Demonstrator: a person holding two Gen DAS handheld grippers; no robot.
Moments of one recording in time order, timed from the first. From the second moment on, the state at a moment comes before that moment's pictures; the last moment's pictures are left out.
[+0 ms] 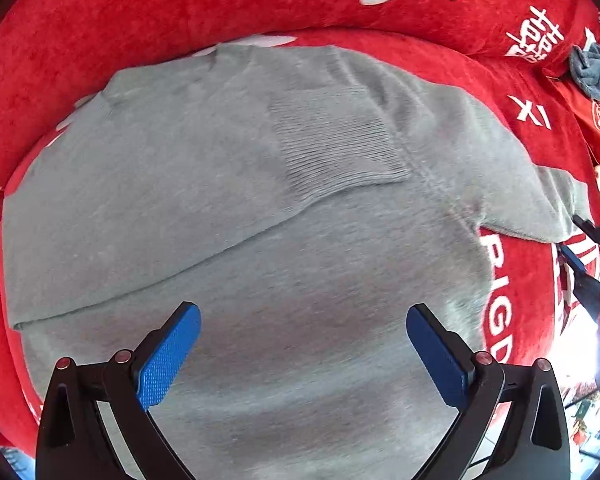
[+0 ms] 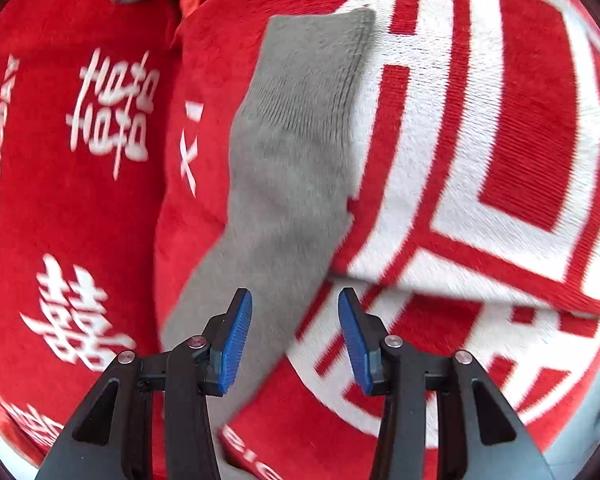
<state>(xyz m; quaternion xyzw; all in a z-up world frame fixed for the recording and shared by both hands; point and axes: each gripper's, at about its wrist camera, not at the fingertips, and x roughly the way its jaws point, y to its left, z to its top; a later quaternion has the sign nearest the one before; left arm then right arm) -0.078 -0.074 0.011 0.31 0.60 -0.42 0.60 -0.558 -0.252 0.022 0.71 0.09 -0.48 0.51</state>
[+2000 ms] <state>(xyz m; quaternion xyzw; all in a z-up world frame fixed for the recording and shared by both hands) 0.135 0.117 0.032 0.10 0.61 -0.32 0.72 -0.068 -0.162 0.058 0.52 0.38 -0.11 0.76</state>
